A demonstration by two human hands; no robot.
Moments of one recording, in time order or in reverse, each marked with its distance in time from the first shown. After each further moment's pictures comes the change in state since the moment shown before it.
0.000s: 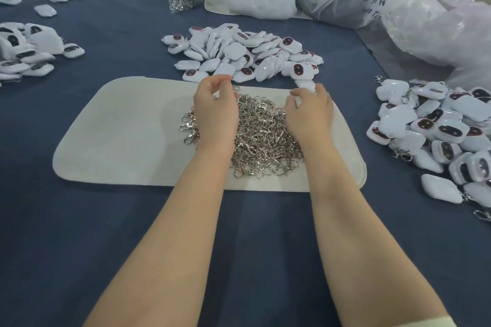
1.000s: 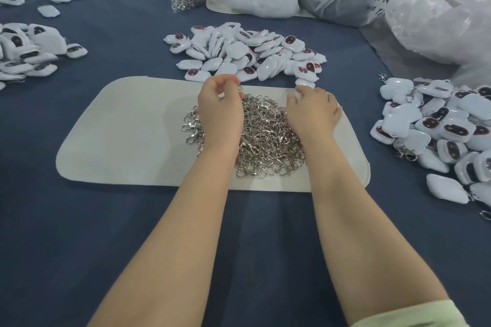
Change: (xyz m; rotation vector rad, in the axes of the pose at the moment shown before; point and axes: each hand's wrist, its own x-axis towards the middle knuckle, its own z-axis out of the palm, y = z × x) left_hand -0.006 0.002 0.002 -0.012 -0.006 0.023; right_hand 0.009 0.002 0.009 -0.117 -0.005 0.070
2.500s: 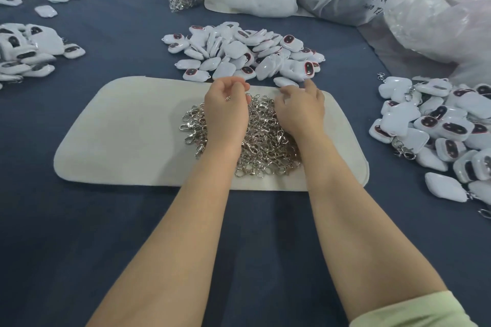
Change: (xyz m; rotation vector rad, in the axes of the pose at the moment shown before) left_hand -0.001 -0.002 0.004 0.029 -0.086 0.016; right_hand 0.005 -0.008 0.006 0.010 -0.111 -0.124
